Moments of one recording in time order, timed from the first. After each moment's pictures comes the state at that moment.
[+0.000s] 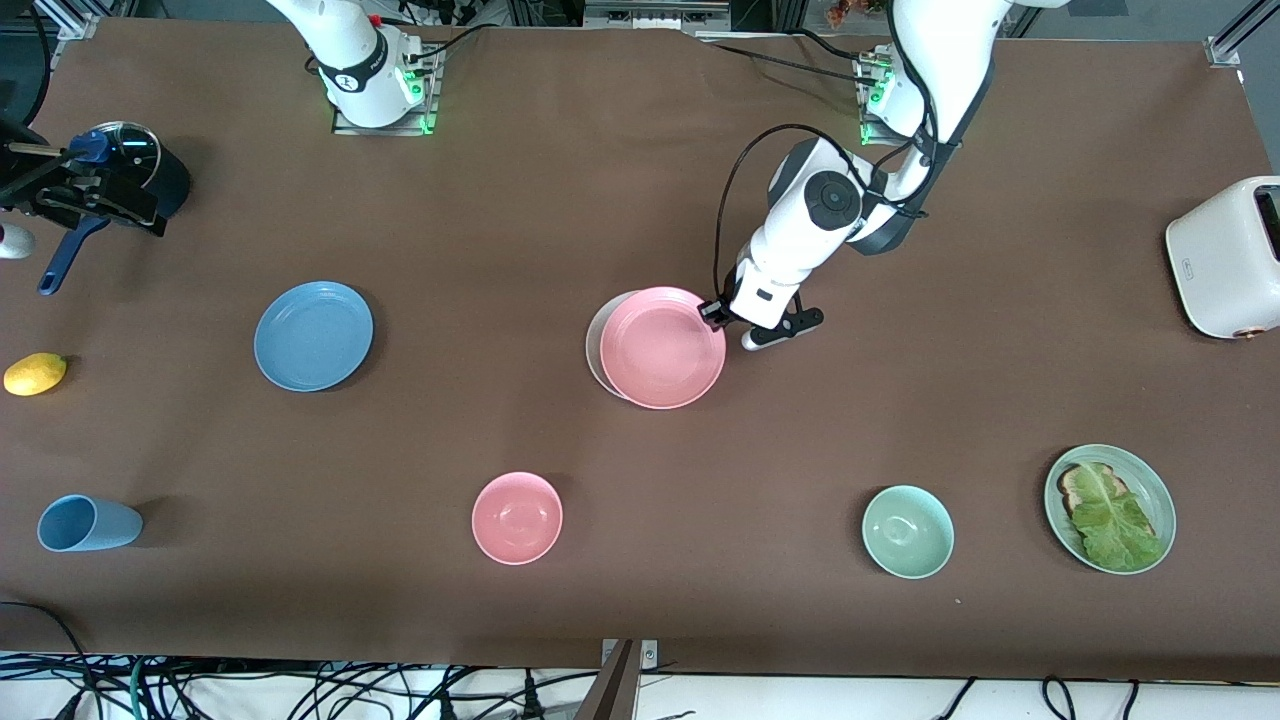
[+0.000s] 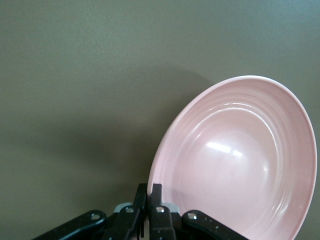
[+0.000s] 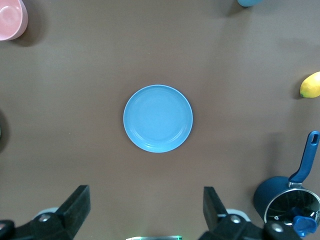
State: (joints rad) left arm -0.42 0.42 -0.23 -2.11 -0.27 2.71 -0.85; right arm 0.01 -0.02 -0.04 -1.64 -0.02 1.54 0.03
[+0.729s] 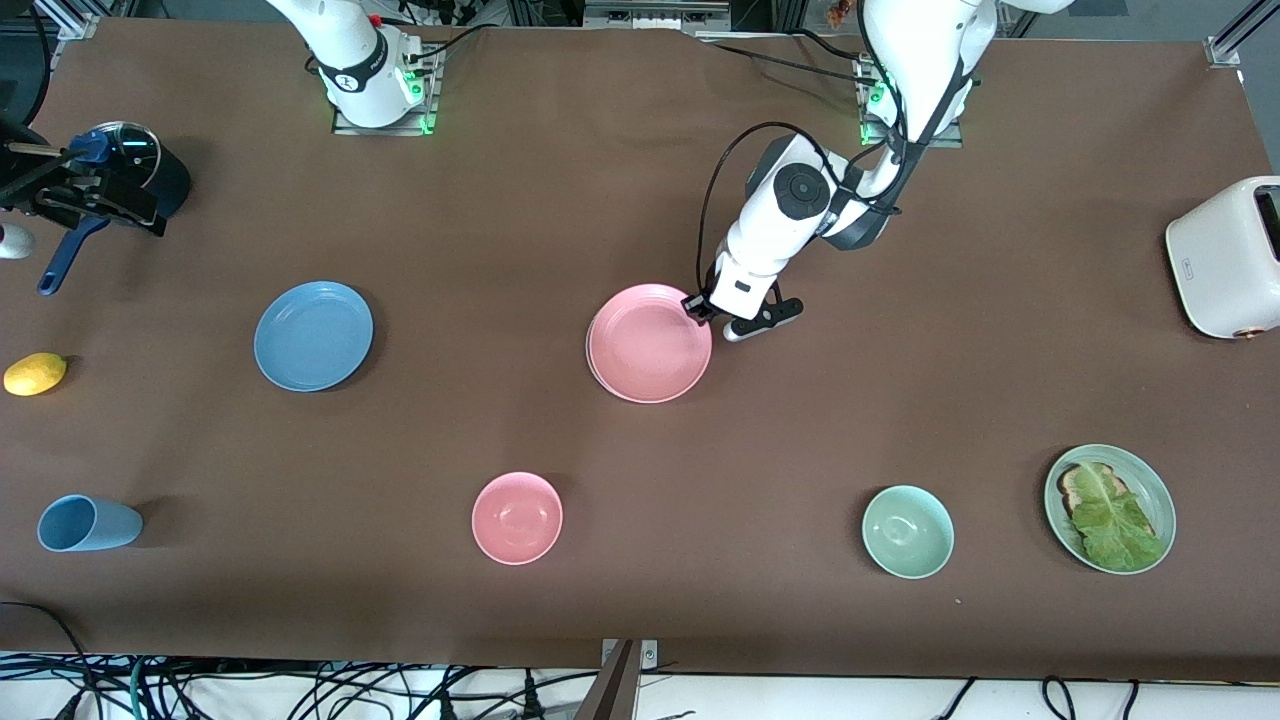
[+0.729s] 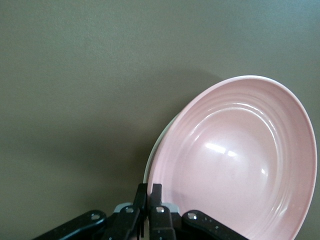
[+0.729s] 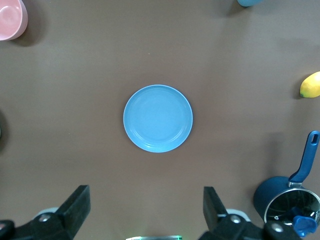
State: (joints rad) left arm -0.53 0.45 -0.17 -2.11 -0.27 2.76 -0.92; right arm 0.01 -0.02 -0.04 -1.64 -0.02 1.54 0.03
